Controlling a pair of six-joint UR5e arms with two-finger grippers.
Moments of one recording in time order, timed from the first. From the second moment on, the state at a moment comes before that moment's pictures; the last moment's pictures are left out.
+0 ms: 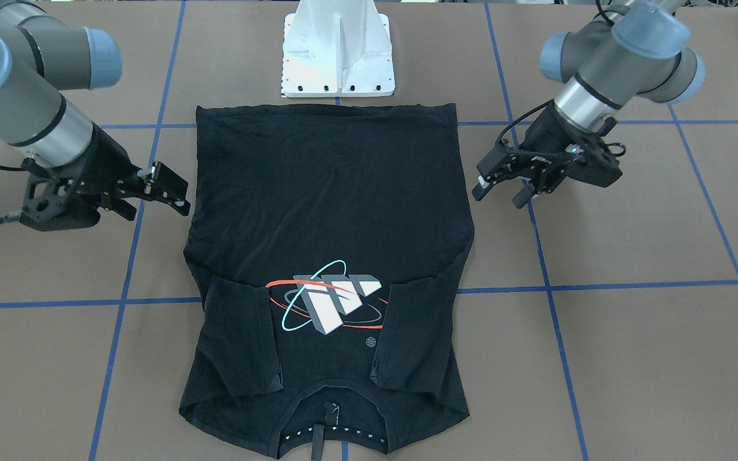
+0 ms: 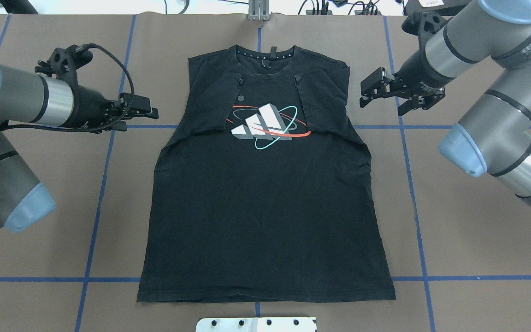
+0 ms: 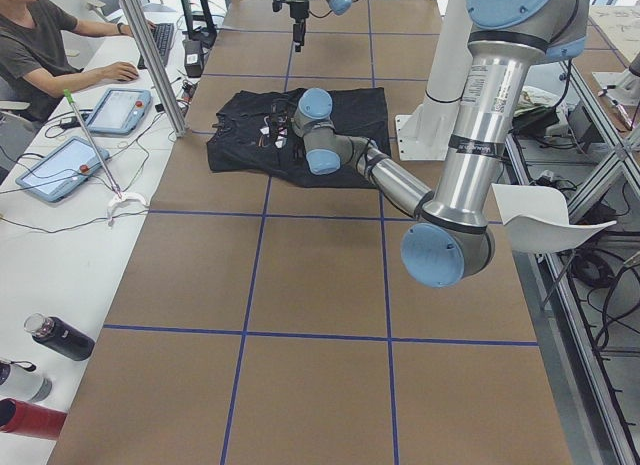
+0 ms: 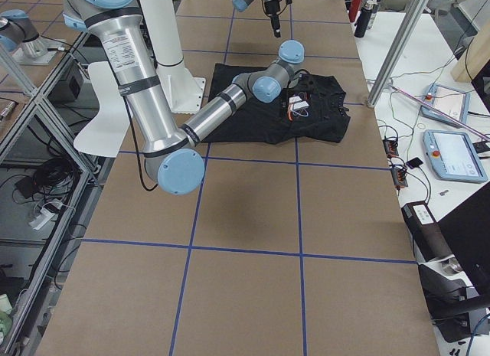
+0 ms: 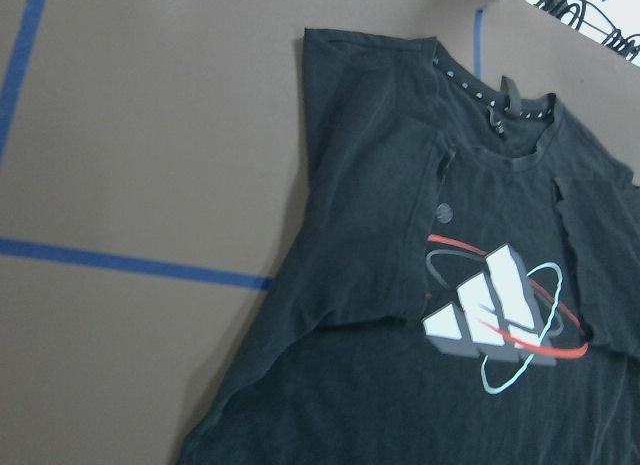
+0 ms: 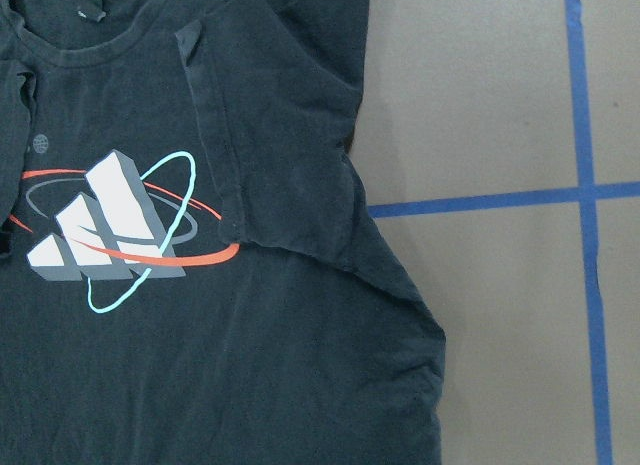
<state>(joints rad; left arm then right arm) -0.81 -1.75 -1.90 -2.29 -2.06 -1.37 0.94 -1.23 1.90 -1.44 2.32 1.06</state>
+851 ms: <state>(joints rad) -0.81 -1.50 -1.89 -2.62 -2.14 -1.35 0.87 -1.52 2.14 -1.42 2.37 1.10</state>
